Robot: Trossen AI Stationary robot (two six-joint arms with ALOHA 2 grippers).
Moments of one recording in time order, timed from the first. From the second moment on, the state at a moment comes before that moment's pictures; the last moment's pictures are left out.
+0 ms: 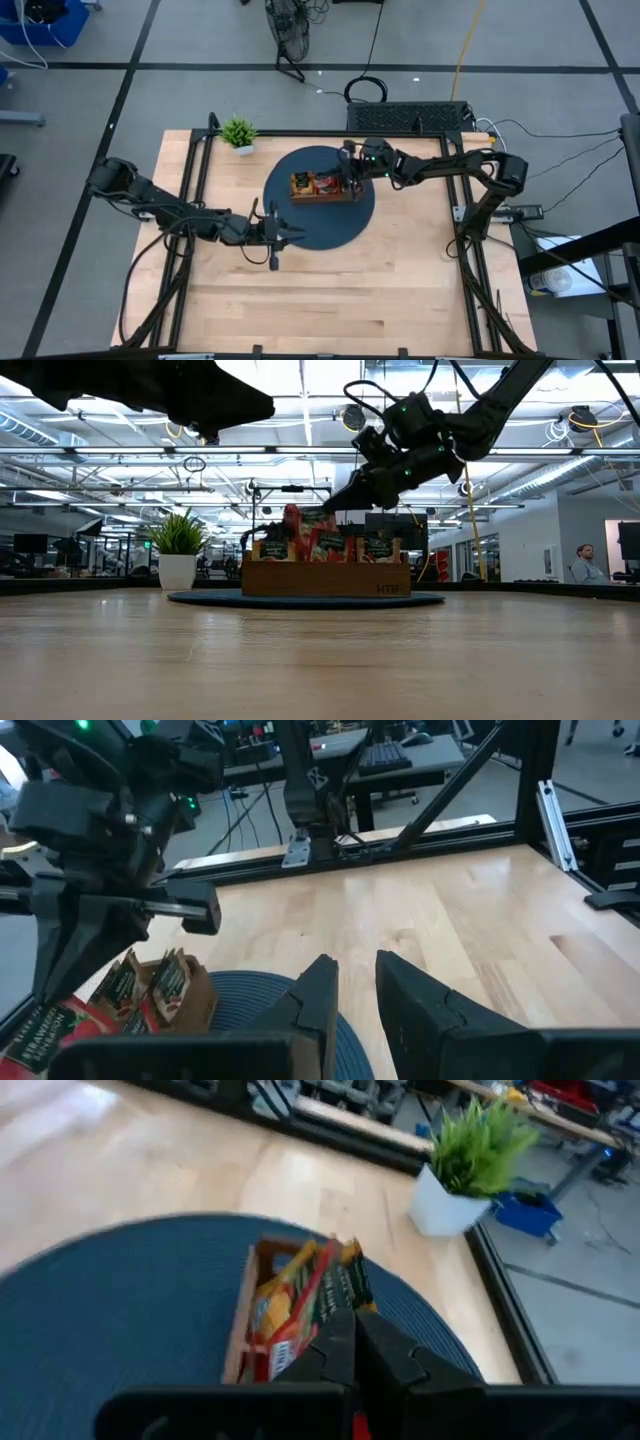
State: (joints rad) left arm -0.31 1.35 0.54 0.65 -0.36 0.10; right arm -0.40 1.68 0.85 0.47 -0.33 -0.45
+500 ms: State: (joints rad) left arm -0.31 1.35 0.54 0.64 -0.36 0.10; right arm -0.41 1.68 0.83 0.40 -0.31 -0.43
